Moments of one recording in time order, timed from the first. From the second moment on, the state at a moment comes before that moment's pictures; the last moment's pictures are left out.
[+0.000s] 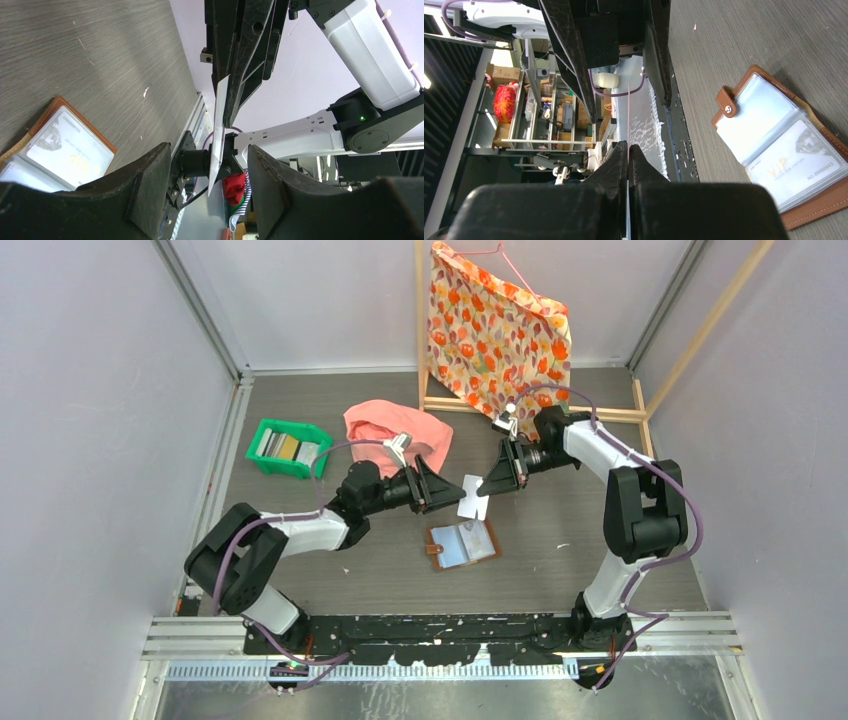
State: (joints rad) left arm -0.67 1.53 0.61 0.87 0.56 -1.24; right arm 0.17 1.77 1.25 -1.04 -1.41 -0.32
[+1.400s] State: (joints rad) left arm -0.79 1.43 0.41 0.64 0.33 -1.21; right arm 0.19 1.72 1.16 -0.93 -0.79 -0.37
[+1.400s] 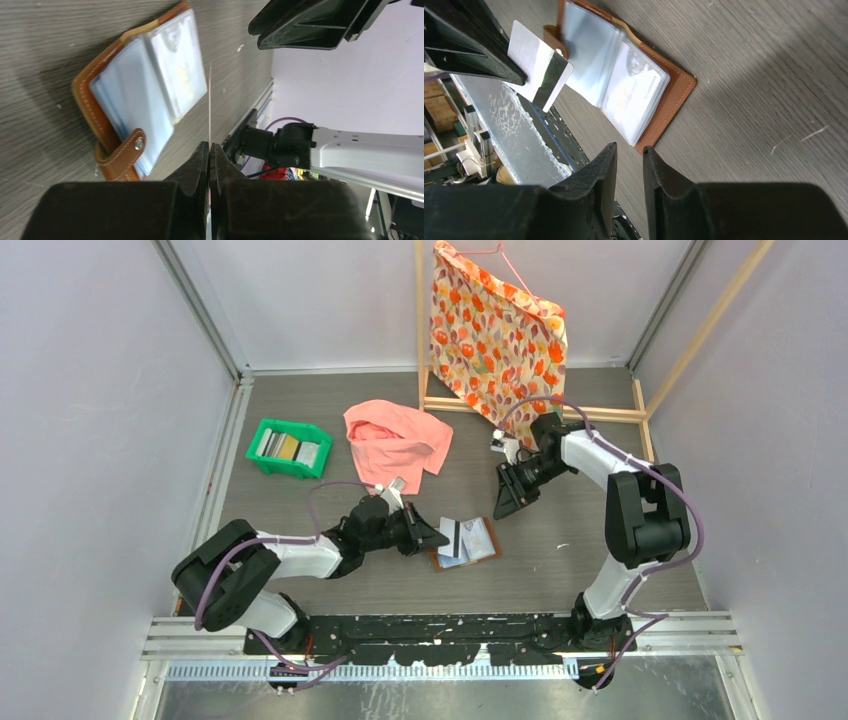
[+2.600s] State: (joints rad) left arm -0.84 1.55 0.40 0.67 0.27 -1.21; right arm 0.29 1.91 1.19 -0.93 -0.67 -0.36
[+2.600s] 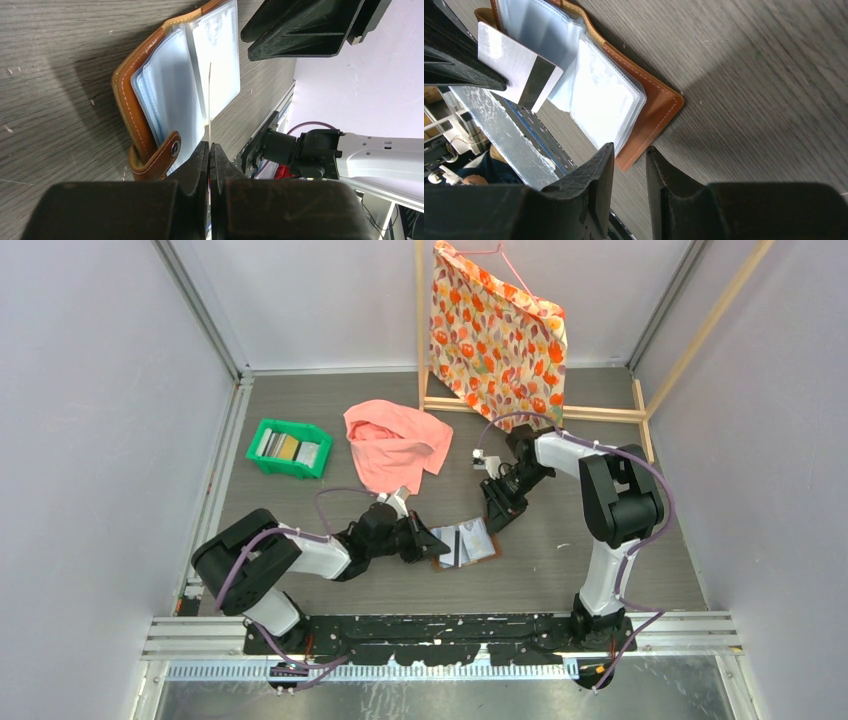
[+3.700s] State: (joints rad) left arm -0.85 1.67 0.41 0.75 0.27 -1.29; right arm 0.31 1.94 1.20 -0.94 -0.65 -0.36
